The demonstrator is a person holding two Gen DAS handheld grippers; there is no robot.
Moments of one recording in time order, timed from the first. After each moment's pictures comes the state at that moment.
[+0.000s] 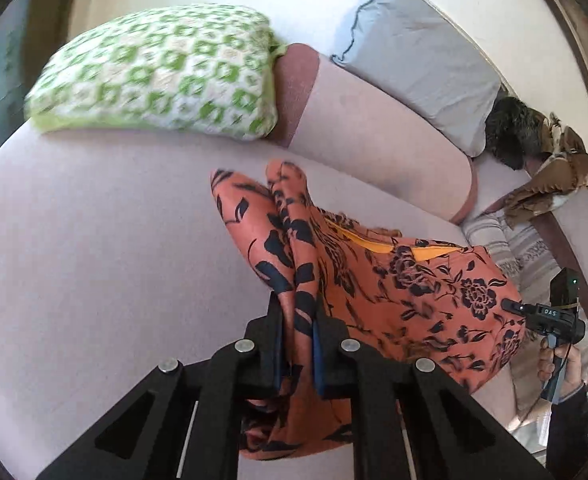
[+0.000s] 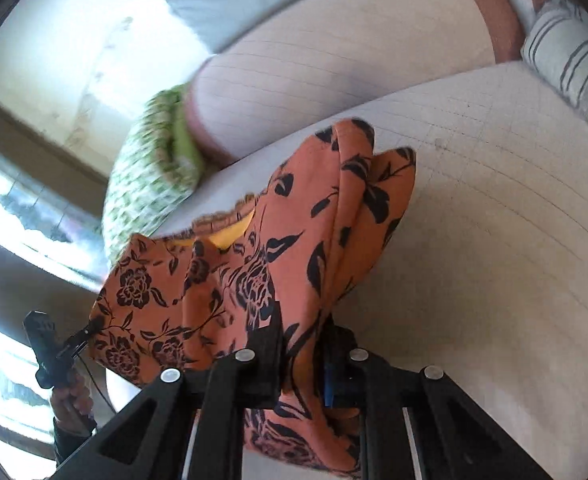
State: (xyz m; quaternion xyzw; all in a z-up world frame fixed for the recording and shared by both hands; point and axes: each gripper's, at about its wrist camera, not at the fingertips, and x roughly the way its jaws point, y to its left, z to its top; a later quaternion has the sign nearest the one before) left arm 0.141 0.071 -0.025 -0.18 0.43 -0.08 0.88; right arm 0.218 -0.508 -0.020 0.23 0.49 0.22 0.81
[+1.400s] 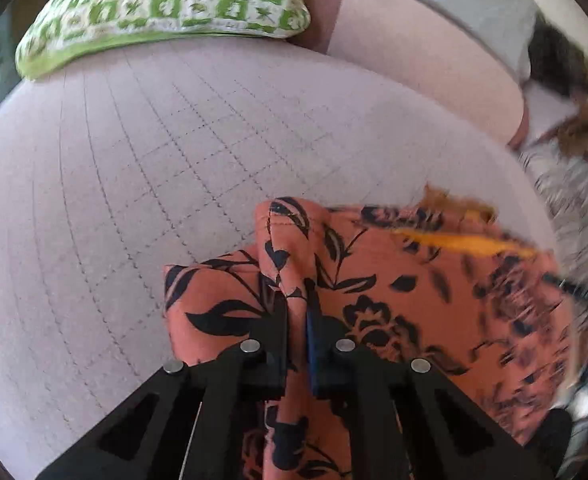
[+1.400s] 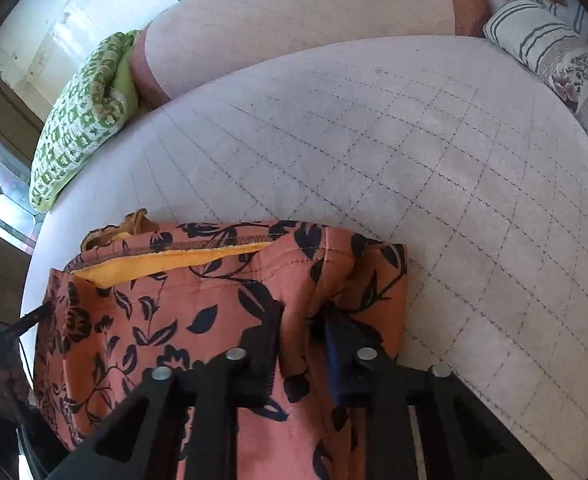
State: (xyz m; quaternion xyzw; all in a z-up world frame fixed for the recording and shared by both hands) left arm 0.163 0.075 -0.111 -0.12 0.51 -0.05 0.85; right arm 0.201 -0.484 -0.110 0.12 0.52 0.13 0.83
